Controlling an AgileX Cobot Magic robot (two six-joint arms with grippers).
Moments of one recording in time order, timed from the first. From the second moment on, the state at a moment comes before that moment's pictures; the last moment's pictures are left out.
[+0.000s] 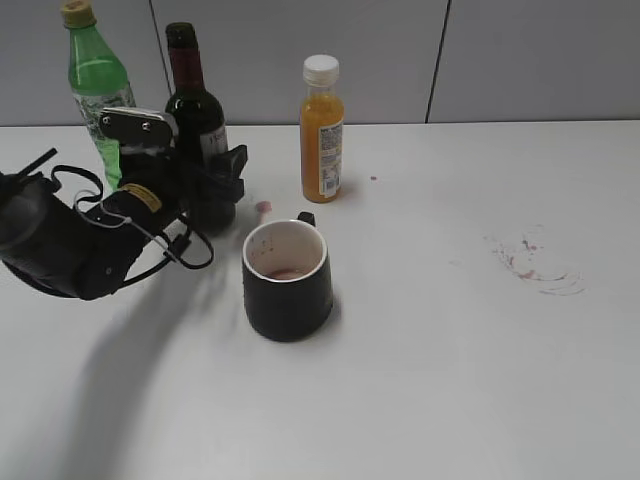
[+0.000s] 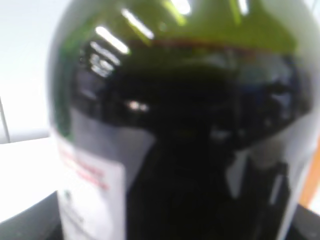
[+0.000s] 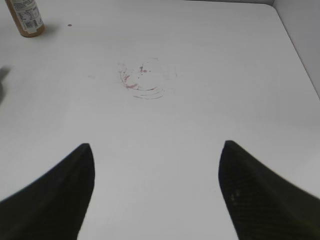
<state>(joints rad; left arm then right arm) -0.35 2.24 -0.98 -0.07 -1.07 0.05 0.05 0.00 -0.42 0.03 0.95 -0.05</state>
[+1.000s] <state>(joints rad) -0.60 1.88 -0.49 -0.57 -1.12 0.29 0.05 0.00 -0.42 0.03 0.95 -0.05</state>
